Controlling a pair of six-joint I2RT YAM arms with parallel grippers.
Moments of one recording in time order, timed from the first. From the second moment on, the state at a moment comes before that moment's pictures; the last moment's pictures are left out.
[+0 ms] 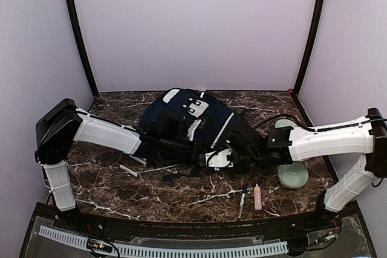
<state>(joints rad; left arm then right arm) -0.90 1.88 1.07 0.29 0.51 -0.57 1.11 1.49 0.95 -0.39 0.37 -0.80</state>
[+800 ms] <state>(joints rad) -0.88 1.89 1.07 0.33 0.57 -0.63 1.13 1.49 0.93 -0.33 0.43 -0.84</state>
